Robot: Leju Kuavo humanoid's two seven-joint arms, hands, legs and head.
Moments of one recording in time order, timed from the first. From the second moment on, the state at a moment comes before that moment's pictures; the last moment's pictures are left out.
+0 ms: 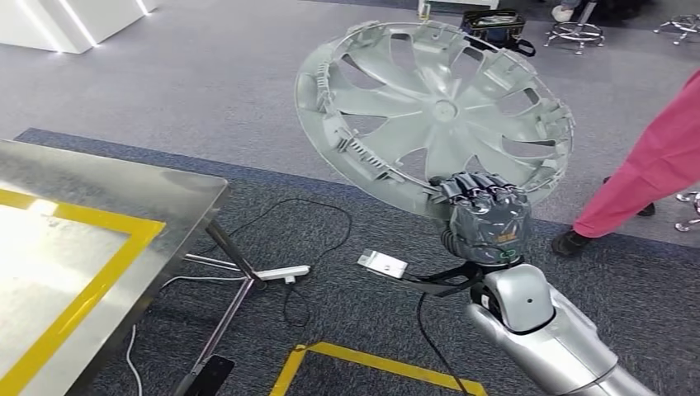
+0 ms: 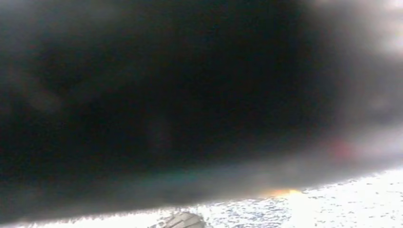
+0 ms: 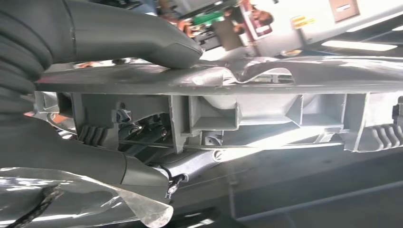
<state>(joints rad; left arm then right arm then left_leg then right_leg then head) 0.00 -0.05 0.02 -0.34 -0.41 0.09 -0.45 -0.35 -0.20 0.51 -1.46 1.57 -0.69 0.13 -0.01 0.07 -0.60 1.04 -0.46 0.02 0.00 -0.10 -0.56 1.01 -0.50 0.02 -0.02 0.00</state>
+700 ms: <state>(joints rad) 0.01 -0.06 0.02 -0.34 -0.41 0.09 -0.45 -0.34 -0.21 0.52 -1.47 1.57 -0.69 0.13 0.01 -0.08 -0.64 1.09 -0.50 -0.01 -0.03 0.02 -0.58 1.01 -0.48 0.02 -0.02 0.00</state>
